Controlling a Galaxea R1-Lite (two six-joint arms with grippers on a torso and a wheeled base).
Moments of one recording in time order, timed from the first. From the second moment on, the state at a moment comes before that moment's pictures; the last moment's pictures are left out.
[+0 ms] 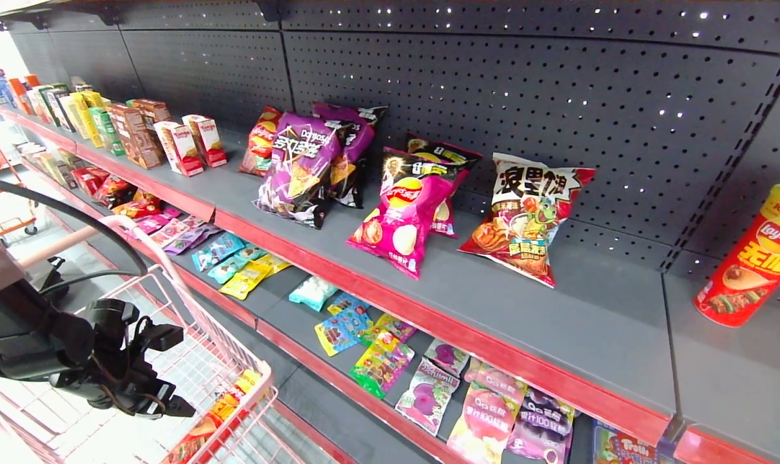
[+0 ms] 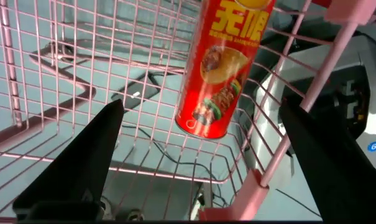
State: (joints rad) left arm 0.30 2.24 -0.82 -0.13 -0.18 0.54; right arm 0.00 0.00 0.00 0.00 0.01 0.00
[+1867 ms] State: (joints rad) left arm 0.22 2.35 -0.87 -0.22 -0.20 0.51; right arm 0.00 0.00 0.00 0.00 0.01 0.00
